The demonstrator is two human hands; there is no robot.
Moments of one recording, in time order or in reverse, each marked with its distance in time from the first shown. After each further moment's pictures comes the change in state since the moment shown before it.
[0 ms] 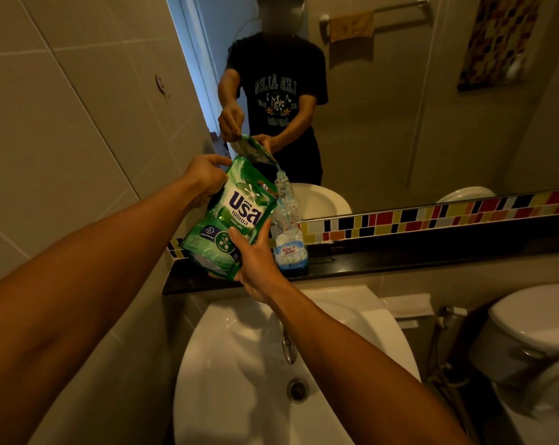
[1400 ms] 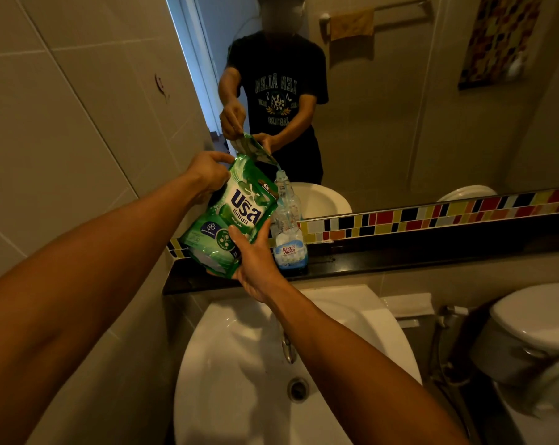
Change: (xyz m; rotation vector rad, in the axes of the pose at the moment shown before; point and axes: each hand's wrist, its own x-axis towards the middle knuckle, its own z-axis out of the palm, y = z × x) left_hand -0.004 0.010 0.003 0.023 -0.010 0.010; right_hand 0.001 0.000 0.001 0.040 0.003 0.021
